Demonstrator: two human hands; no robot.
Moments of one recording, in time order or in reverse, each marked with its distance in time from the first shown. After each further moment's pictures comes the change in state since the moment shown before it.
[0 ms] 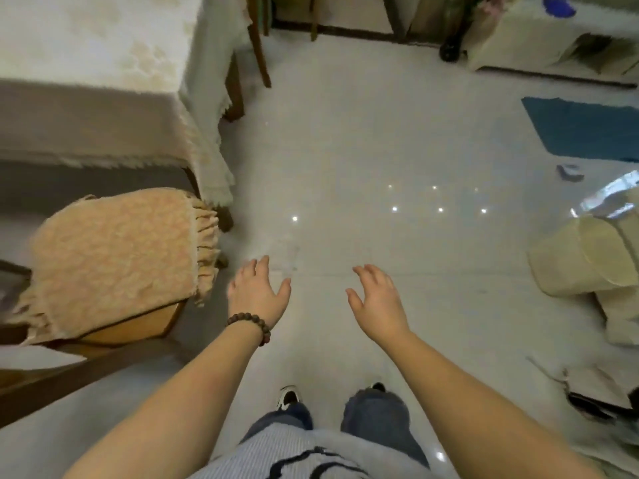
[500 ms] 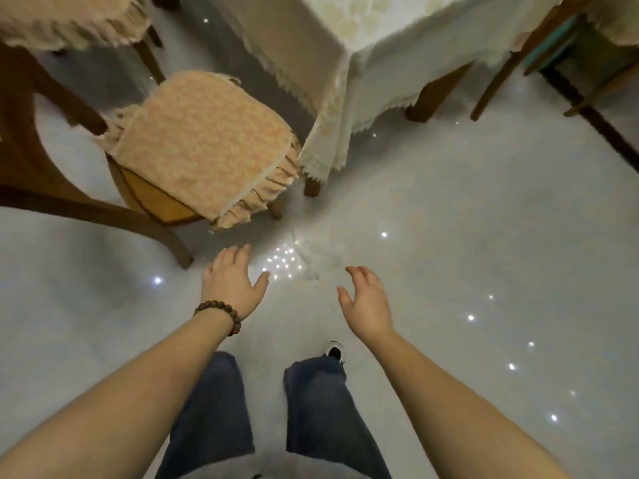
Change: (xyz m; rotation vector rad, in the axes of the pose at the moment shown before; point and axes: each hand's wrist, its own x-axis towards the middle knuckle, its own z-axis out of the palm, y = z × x) left_hand 0.077 0.036 0.070 -0.221 0.220 -0.738; right_hand 0.268 0.020 0.022 -0.172 -0.553 -0.643
